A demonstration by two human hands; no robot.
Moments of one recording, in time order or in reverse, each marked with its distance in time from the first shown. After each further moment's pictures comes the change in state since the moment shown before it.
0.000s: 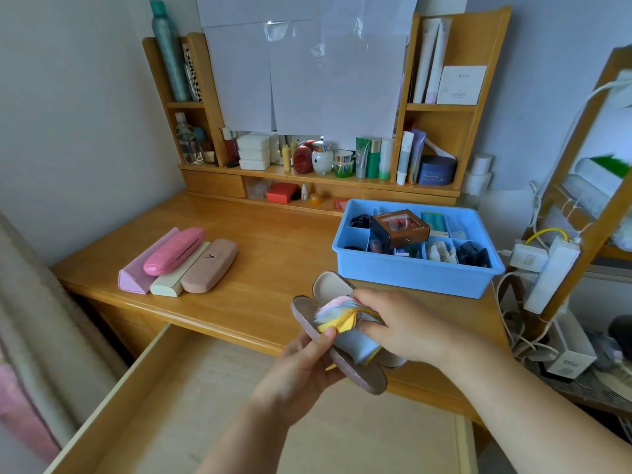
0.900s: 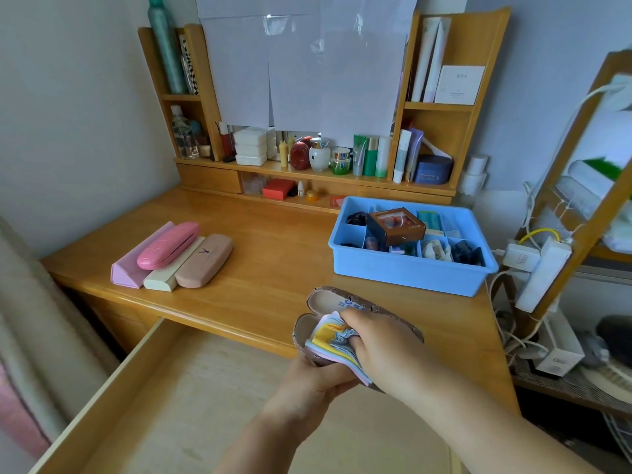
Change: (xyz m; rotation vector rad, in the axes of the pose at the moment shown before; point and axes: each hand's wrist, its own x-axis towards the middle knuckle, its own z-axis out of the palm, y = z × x) left_hand -0.009 -0.020 0.018 0.086 -0.028 0.091; right_hand -0.016 -0.009 0.041 -0.155 0.175 0.037
